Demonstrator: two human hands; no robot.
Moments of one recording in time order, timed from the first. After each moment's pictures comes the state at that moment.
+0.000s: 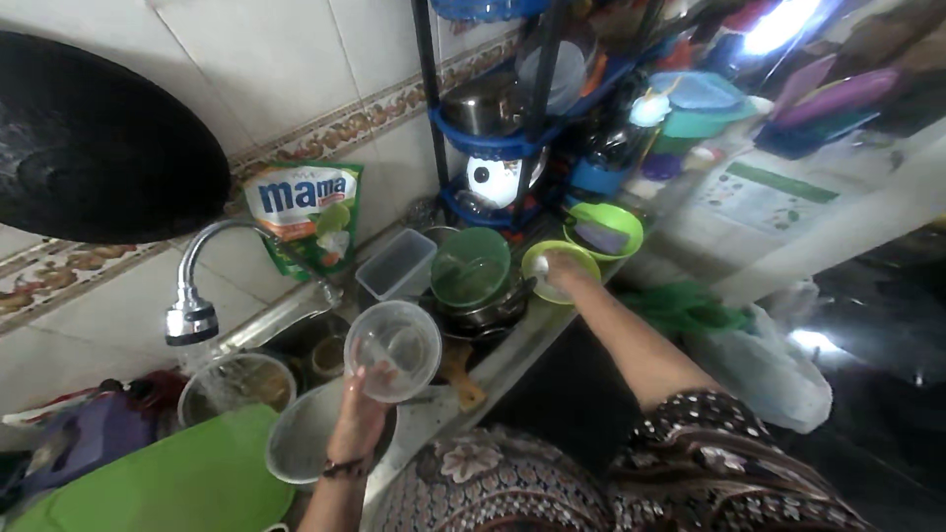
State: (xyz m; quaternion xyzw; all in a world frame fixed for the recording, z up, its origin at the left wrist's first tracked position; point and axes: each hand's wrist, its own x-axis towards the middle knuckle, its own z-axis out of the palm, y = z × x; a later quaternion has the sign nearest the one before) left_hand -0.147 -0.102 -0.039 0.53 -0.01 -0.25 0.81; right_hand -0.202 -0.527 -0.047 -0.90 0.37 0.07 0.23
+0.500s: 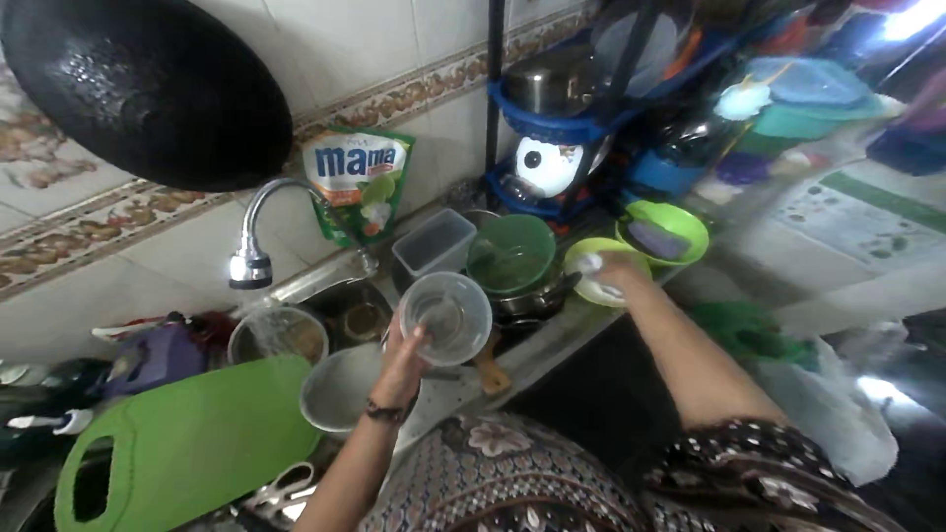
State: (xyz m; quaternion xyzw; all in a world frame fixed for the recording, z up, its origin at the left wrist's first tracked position) left_hand -0.144 -0.122 -0.028 0.56 -0.03 -0.27 0.78; right_hand -0.205 -0.532 -0.041 -0.89 0.39 0.09 0.23
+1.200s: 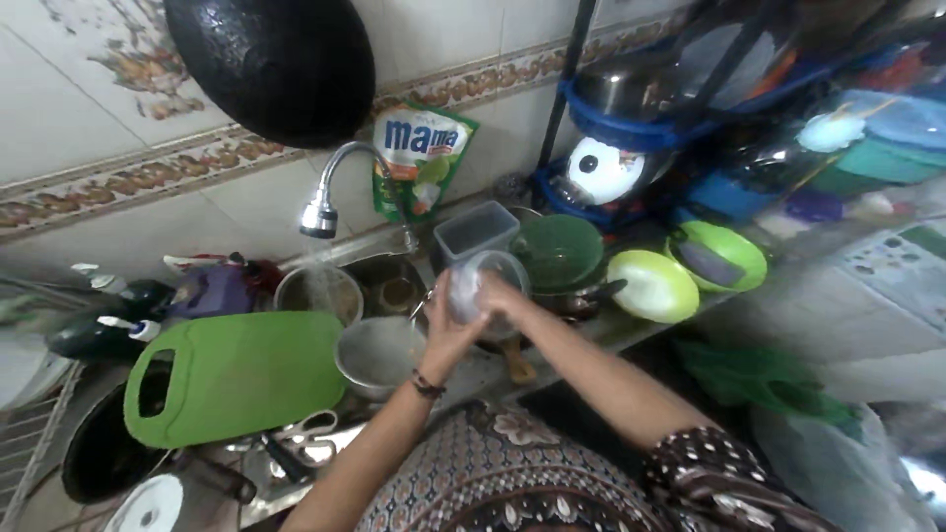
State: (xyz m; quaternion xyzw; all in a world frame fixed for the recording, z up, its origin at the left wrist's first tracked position) left_hand -0.154 -0.123 -0.027 0.70 -0.09 -0.14 0.69; right_hand -0.143 -0.263 0.029 -0.88 0.09 0.15 0.45
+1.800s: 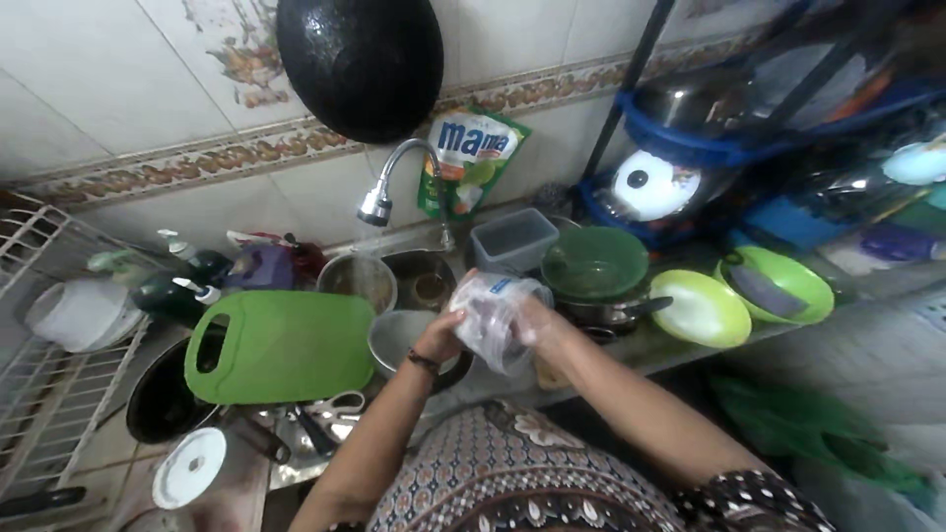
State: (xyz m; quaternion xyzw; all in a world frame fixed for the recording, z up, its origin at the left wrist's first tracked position) left_hand -0.132 -0.067 -0.043 0.43 -0.15 -0.29 0.84; right_hand -0.163 -0.230 0.024 -0.56 0.11 0.16 0.80
